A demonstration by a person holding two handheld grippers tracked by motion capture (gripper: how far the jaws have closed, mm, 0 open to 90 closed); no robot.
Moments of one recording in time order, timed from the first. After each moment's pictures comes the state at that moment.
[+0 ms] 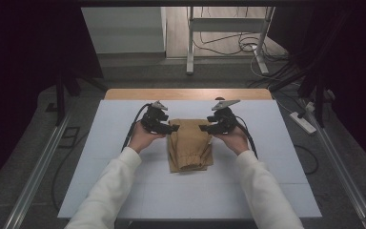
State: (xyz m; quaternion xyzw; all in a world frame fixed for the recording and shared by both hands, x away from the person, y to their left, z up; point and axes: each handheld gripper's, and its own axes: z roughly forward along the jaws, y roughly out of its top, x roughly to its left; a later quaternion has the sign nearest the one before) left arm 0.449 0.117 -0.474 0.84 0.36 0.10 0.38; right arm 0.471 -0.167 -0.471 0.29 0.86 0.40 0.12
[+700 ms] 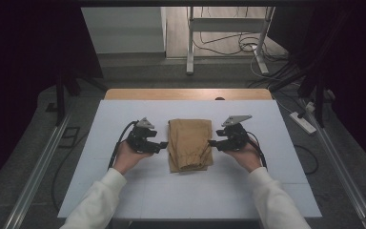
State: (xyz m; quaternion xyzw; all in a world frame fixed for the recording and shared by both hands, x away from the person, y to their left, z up) left arm 0.375 0.152 -0.490 0.84 0.37 0.10 0.38; right arm 0.413 -0.200 -0.477 0.29 0.87 0.39 0.12
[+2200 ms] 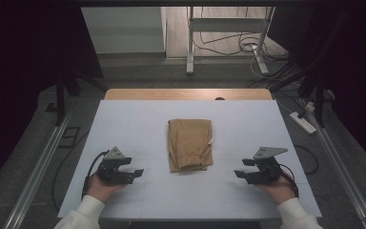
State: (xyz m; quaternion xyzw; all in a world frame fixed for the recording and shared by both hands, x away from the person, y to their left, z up) left arm 0.286 0.214 -0.518 0.83 0.41 0.09 0.37; right arm 0.328 -0.287 -0.497 0.30 0.87 0.39 0.10
